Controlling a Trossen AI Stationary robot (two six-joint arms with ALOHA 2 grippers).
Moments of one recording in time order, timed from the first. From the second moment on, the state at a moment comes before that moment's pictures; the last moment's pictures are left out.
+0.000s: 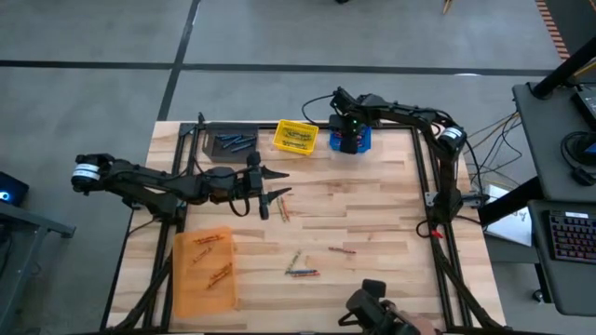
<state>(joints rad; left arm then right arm) -0.03 1.23 0.62 0.52 -0.25 0.15 -0.75 1.98 1.49 -0.77 0.05 -0.62</state>
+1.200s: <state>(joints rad) -0.03 1.23 0.63 0.29 -0.25 0.00 -0.60 1.54 1.39 -0.85 -0.11 -0.24</state>
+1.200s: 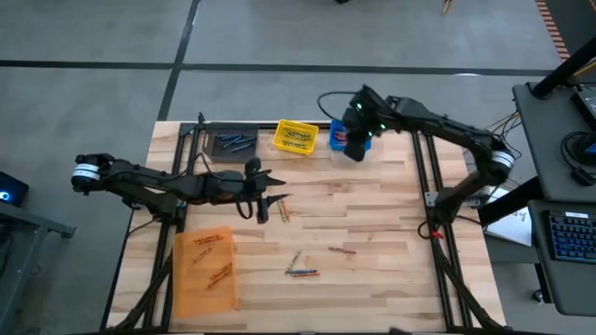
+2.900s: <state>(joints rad) 0.04 1.79 1.05 -0.51 -0.12 0.67 0.07 1.22 0.94 -0.70 -0.15 0.40</state>
